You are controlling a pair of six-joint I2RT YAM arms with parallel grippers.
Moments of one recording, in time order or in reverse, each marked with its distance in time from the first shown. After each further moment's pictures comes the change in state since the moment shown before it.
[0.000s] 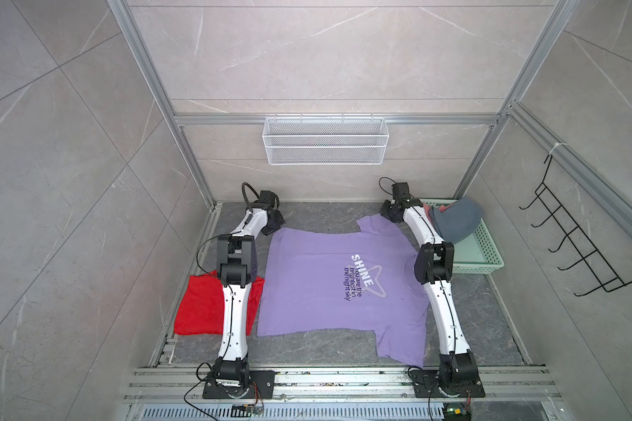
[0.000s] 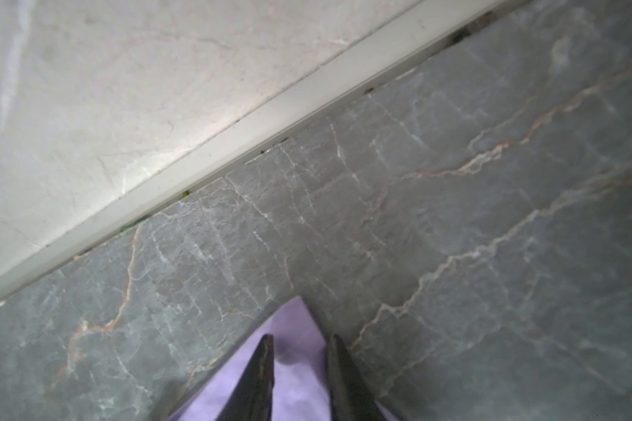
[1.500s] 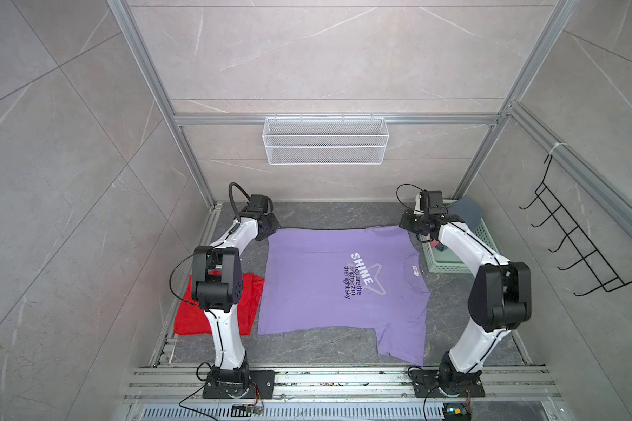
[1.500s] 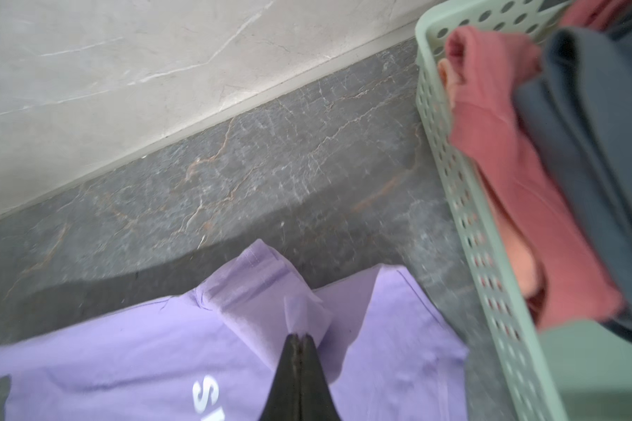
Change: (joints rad) left arm 0.000 -0.480 -0.550 0.187 -0.041 -0.012; right arm -0.005 -1.102 -1.329 0.357 -0.011 -0.141
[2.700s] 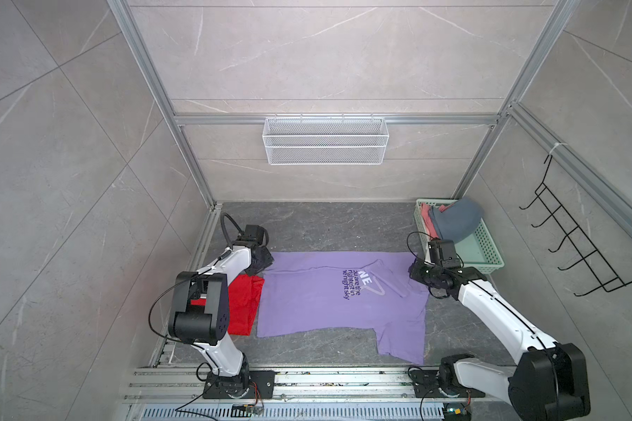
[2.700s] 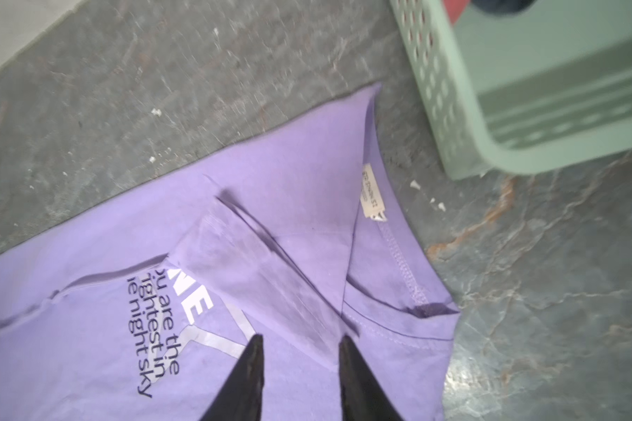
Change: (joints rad) left arm 0.000 -0.321 -0.481 -0.031 -0.086 -0.087; right arm 0.068 -0.542 -0.568 -0.109 0.043 0.101
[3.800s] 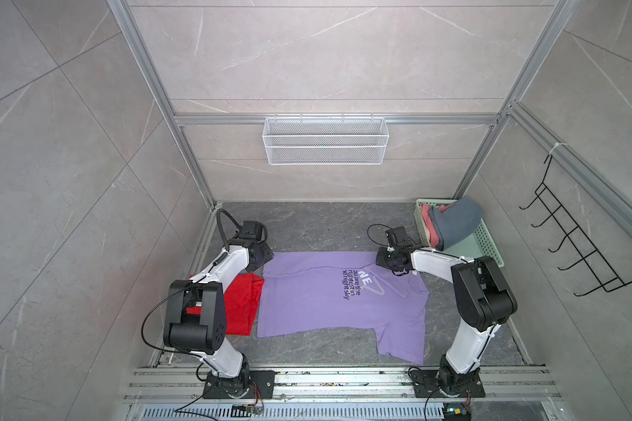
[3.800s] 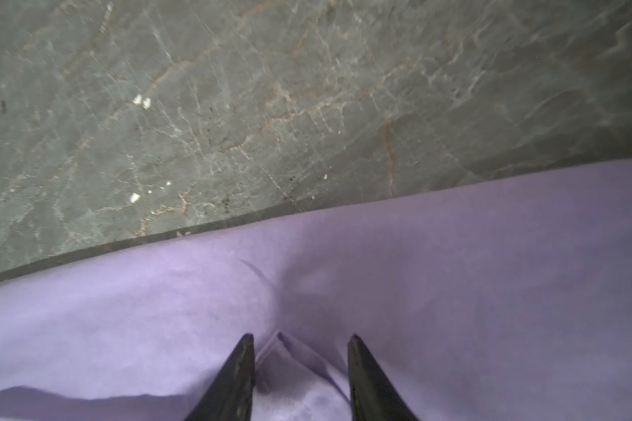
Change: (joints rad) left arm -0.007 -0.055 0.023 -0.013 0.023 -0.007; right arm 0.148 0.655 0.250 0.286 0.003 0.054
